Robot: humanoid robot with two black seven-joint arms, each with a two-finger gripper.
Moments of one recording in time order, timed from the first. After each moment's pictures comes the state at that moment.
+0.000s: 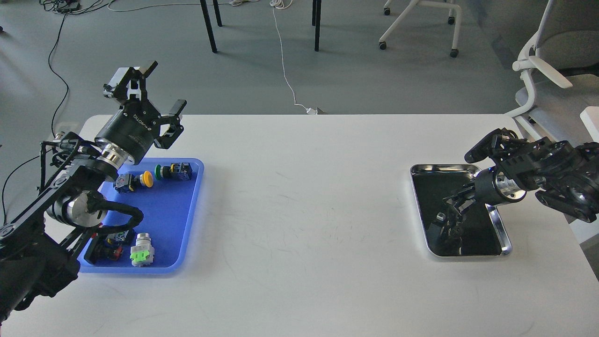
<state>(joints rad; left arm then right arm) -0.43 0.42 -1.07 -1.14 0.43 -0.25 -0.26 1.28 -0.45 -0.85 0.72 -1.32 0.14 0.49</state>
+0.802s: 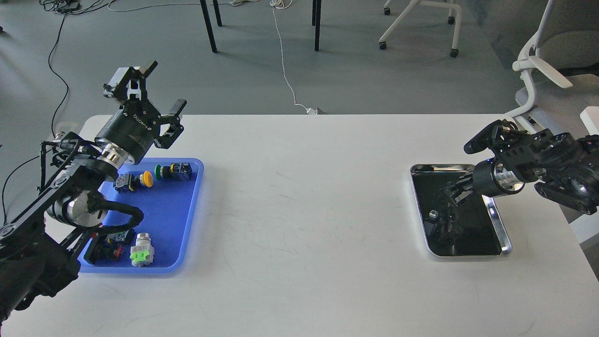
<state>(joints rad) -0.43 0.42 -1.07 -1.14 0.43 -0.25 -0.26 1.35 -0.46 -0.83 0.76 -1.29 0.14 0.49</state>
